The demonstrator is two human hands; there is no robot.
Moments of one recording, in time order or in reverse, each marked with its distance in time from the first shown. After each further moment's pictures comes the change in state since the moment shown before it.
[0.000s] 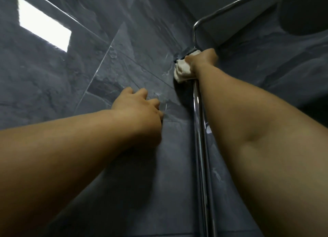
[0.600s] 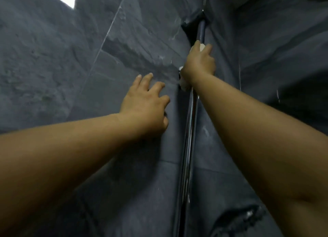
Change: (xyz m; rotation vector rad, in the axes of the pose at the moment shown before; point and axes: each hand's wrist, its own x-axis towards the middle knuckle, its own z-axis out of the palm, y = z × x) left_hand -0.052 0.057 0.027 -0.290 0.151 -0.112; right_hand -0.112 0.050 -0.032 -0.767 -0.199 -0.307
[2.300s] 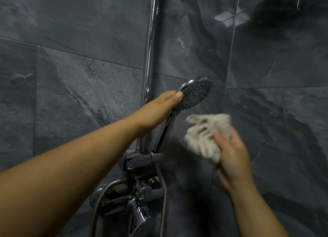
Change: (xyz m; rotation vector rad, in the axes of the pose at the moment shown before) left_hand -0.136 0.169 0.018 -1.466 -0.533 -0.374; right_hand -0.373 0.218 -0.069 1.503 -0.263 0.734
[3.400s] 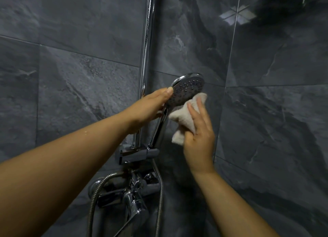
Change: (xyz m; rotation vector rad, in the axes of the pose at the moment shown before) left_hand -0.006 0.005 0.005 -0.106 0.015 -0.037; right_hand 0.012 0.031 0.031 -0.559 -0.048 -0.636
